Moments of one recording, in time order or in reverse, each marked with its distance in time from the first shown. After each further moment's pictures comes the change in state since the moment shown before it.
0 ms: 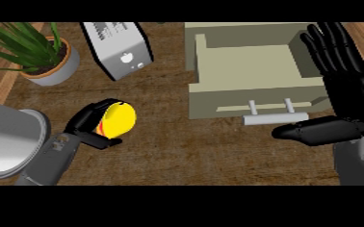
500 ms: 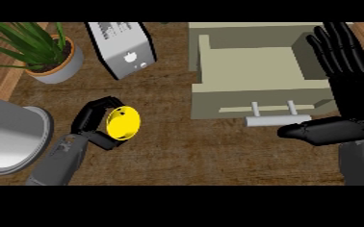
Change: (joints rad) left arm 0.021 -0.056 0.079 -0.048 0.059 0.199 -0.143; right arm 0.018 -0.013 -0.023 0.004 -0.004 0.003 -0.002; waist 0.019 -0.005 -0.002
